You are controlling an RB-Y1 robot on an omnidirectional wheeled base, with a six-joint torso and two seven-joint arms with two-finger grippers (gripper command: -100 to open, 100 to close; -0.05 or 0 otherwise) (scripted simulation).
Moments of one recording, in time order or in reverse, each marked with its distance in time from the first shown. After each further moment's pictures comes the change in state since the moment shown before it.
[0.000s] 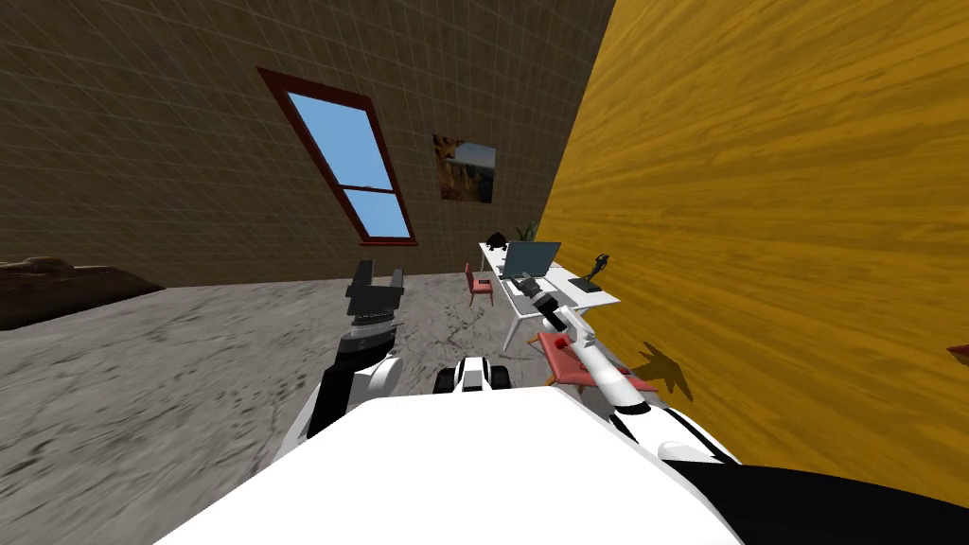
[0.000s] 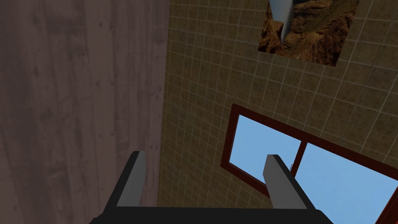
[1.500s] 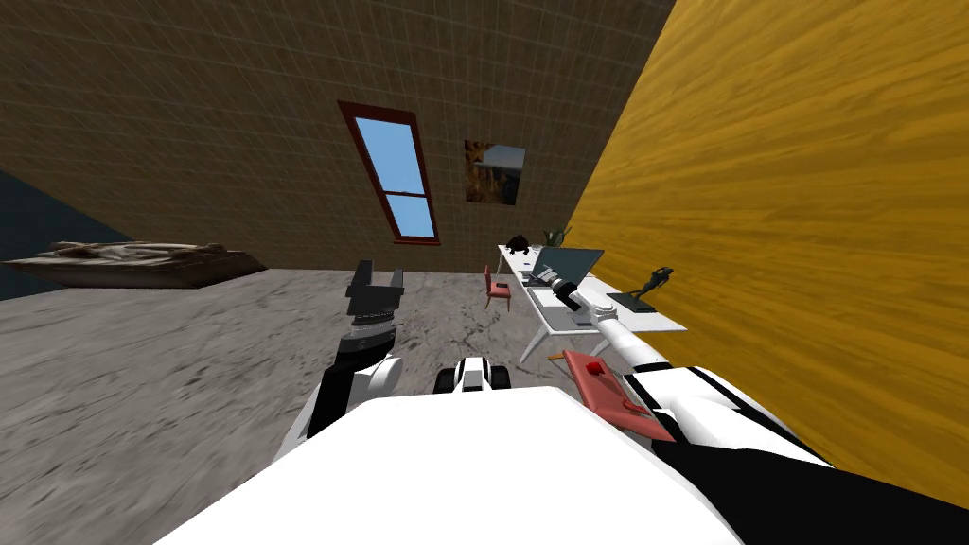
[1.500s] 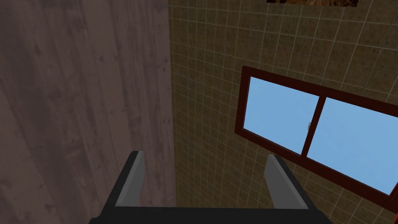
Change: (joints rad) left arm 0.000 0.000 0.000 0.000 0.000 0.000 0.000; right arm -0.236 -0.283 0.024 0.392 0.295 0.053 0.104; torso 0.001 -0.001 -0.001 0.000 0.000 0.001
